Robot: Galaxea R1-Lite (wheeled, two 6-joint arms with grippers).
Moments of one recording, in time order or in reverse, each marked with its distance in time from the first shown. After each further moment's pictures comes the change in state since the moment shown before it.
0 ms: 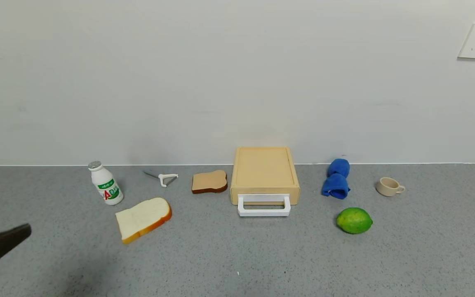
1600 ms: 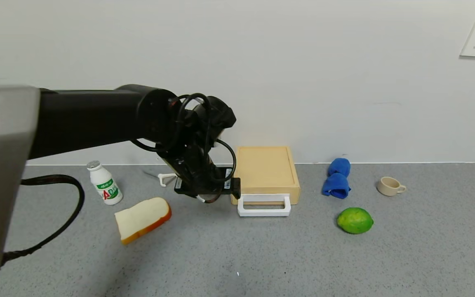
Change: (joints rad) left arm -0.550 1.329 -1.156 0.542 0.130 -0.425; right arm 0.000 0.000 0.000 0.000 0.000 0.000
